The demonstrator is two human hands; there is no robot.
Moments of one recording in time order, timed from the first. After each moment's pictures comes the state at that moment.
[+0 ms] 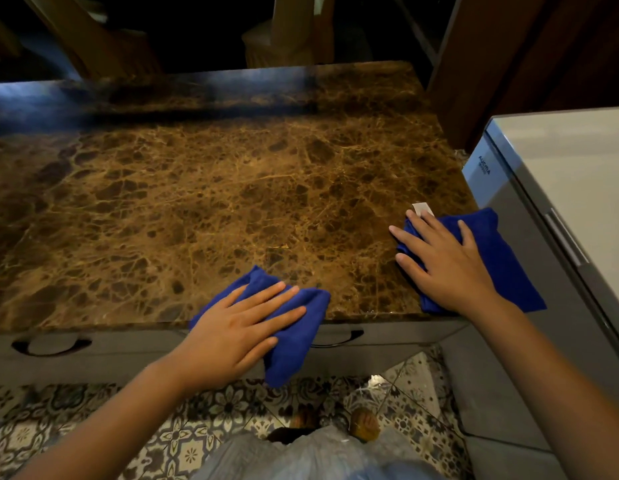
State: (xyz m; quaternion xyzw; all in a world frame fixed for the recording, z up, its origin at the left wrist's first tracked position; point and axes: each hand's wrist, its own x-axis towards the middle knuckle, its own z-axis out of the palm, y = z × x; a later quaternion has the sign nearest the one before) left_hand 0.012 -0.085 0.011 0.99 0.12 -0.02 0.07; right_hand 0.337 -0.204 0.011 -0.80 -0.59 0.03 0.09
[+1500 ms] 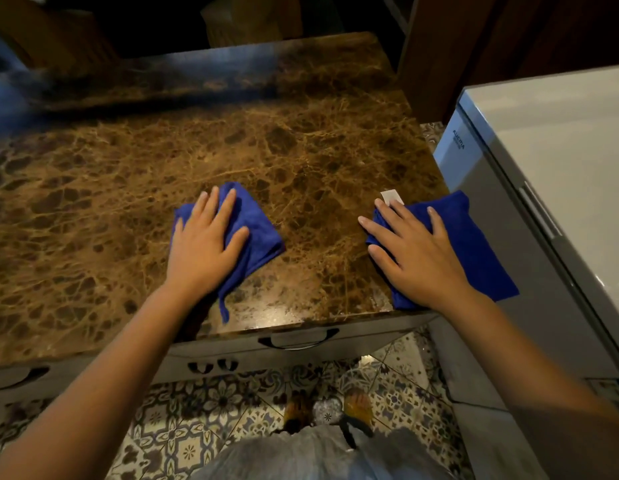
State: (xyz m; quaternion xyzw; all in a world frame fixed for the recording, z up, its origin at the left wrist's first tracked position) left_hand 0.101 -0.002 0.008 0.90 0.39 0.13 0.13; right_hand 0.337 -0.204 0.008 -0.80 -0.59 0.03 0.11
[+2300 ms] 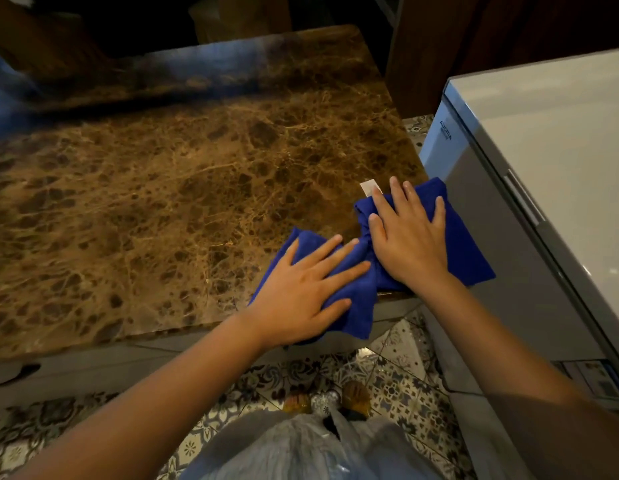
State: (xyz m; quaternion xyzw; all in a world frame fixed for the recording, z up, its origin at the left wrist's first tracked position) left_hand 0.161 -0.119 0.001 0.99 0.07 0.00 0.09; right_hand 0.343 -0.200 0.000 -0.88 -0.47 -0.01 0.11
